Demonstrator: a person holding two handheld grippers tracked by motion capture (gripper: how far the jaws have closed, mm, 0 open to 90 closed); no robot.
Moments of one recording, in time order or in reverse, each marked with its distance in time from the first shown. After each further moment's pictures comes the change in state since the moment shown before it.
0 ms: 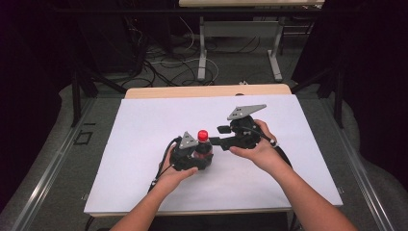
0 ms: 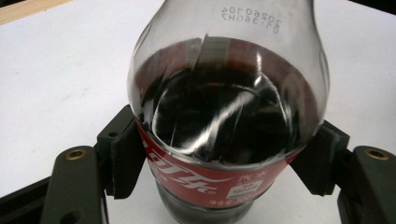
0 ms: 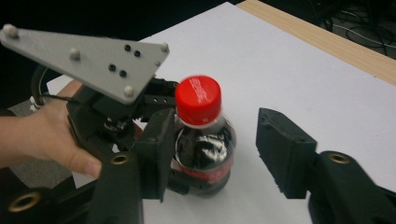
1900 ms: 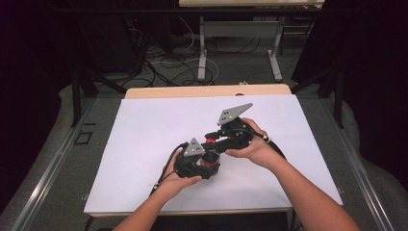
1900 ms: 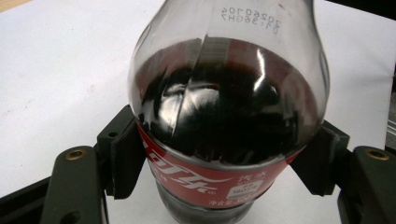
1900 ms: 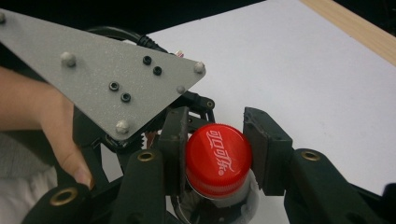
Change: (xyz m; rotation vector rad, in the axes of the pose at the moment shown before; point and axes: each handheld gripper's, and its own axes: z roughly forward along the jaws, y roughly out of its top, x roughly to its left) left arm -0.022 -0.001 -0.005 0.012 -0.114 0.082; right arm -0.001 0.005 0.020 0.065 0.200 -0.173
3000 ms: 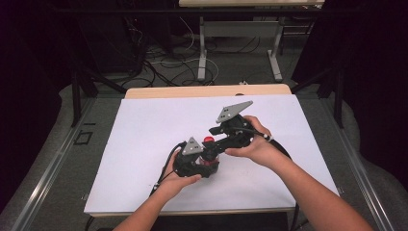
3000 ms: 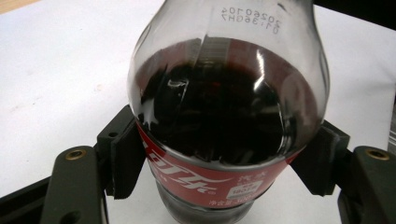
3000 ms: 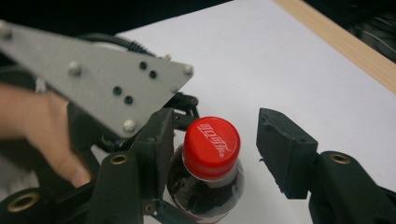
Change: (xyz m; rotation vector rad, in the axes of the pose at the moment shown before) left arm 0.002 0.001 -0.003 -0.010 0.026 -0.044; right arm 0.015 0.014 -0.013 0.021 -0.142 0.038
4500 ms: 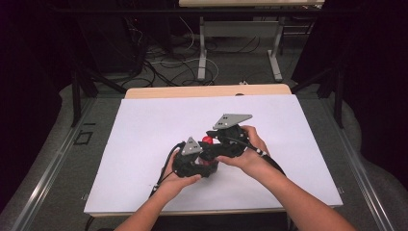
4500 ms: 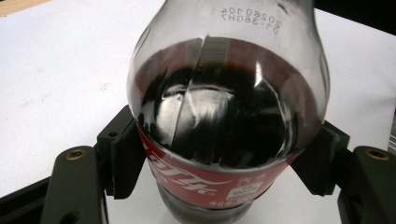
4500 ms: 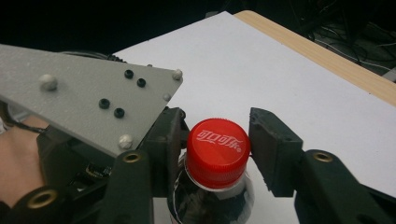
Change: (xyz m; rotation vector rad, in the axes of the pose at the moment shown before) left arm -0.002 0.002 -0.005 -0.006 0.009 -0.016; right arm 0.023 -0.012 0.013 -0.098 -0.138 0.081
